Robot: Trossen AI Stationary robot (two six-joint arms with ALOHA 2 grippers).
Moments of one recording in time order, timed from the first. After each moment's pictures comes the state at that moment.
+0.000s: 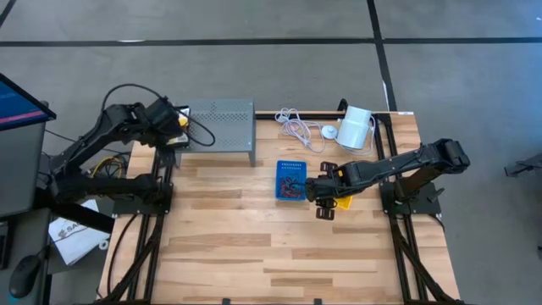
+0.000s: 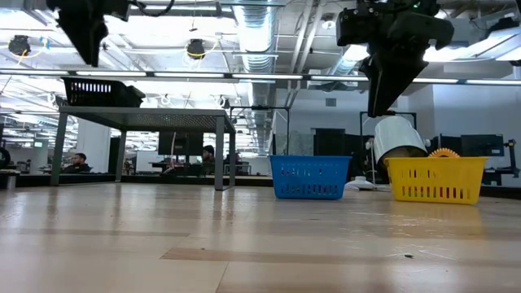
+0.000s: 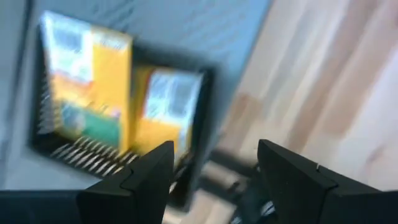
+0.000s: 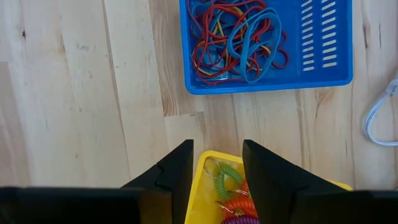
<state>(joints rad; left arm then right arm) 0.61 0.99 1.27 -1.53 -0.23 0.29 0.19 1.52 1.15 -0.93 0.24 0.25</state>
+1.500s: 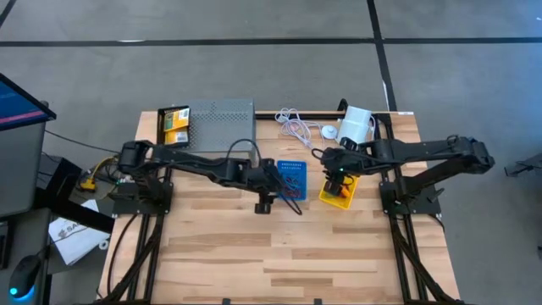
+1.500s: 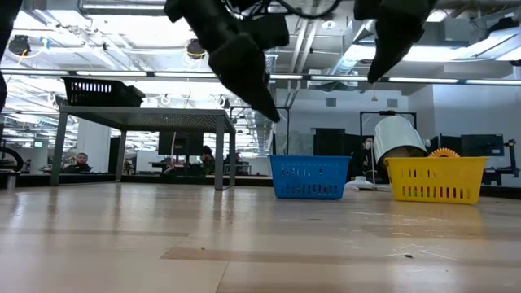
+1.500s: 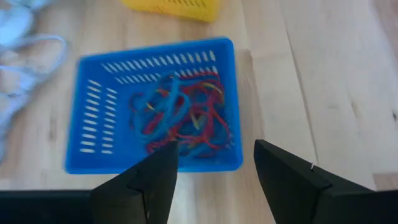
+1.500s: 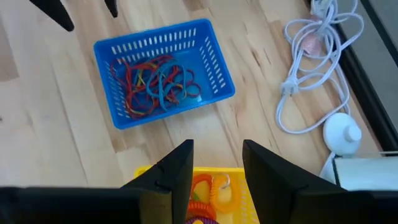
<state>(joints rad) -0.05 1.78 1.27 -0.39 -0.15 0.15 0.04 1.25 1.13 -0.96 0.34 0.29</state>
